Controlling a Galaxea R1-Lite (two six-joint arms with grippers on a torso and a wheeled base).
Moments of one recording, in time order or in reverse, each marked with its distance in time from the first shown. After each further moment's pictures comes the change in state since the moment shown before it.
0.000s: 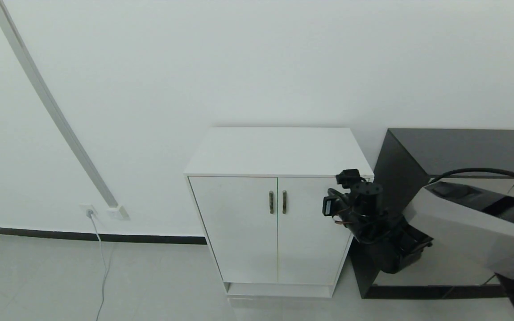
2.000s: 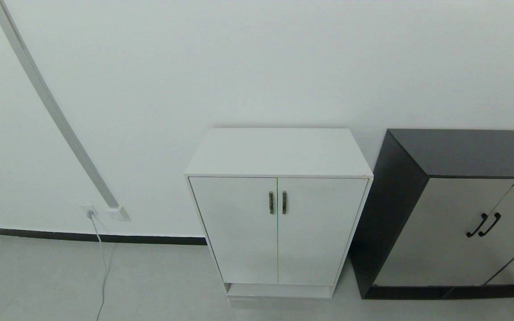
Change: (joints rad) left arm 0.000 0.000 0.000 0.000 -0.003 0.000; right arm -0.677 -1.550 1.131 0.605 0.347 -0.122
